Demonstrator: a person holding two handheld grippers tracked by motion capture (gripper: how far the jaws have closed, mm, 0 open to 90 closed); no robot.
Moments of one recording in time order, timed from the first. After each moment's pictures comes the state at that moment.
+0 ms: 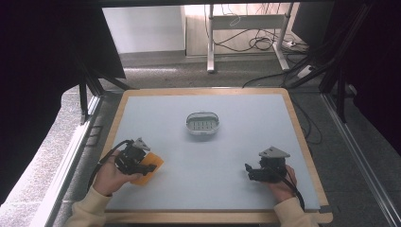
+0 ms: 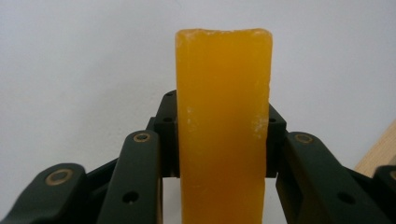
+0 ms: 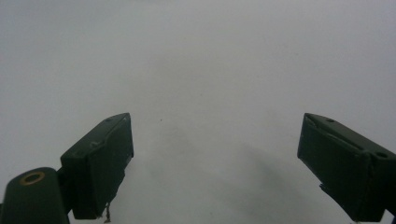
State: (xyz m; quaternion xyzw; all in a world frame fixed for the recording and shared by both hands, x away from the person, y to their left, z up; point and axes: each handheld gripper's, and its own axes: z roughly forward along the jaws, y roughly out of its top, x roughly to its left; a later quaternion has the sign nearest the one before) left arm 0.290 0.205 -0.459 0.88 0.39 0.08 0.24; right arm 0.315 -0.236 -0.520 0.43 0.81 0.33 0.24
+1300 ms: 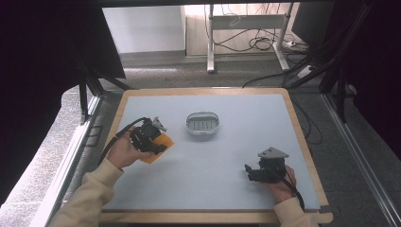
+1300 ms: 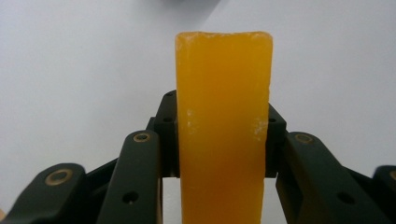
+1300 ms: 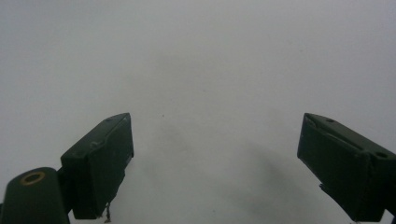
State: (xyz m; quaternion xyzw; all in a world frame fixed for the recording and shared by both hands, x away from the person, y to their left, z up) left arm 0.343 0.168 -0.420 0.92 0.32 0.12 0.20; right arm 0.315 -0.235 -0.522 0.42 0.81 0.33 0.24
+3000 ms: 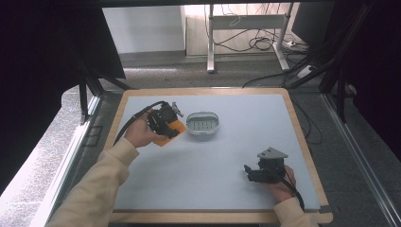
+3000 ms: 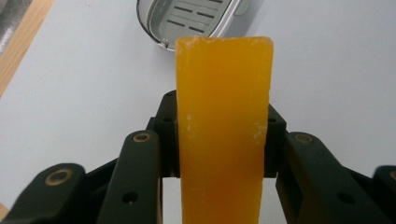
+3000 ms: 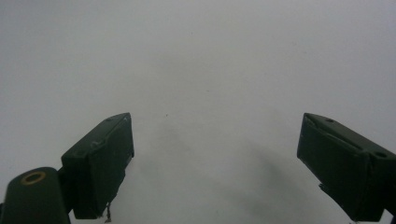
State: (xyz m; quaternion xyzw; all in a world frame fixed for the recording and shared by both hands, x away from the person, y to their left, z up) left arm 0.390 0.129 -0.398 0.93 0.27 0.14 0.17; right arm 0.314 -0.234 -0.523 0.42 0.81 0.33 0.24
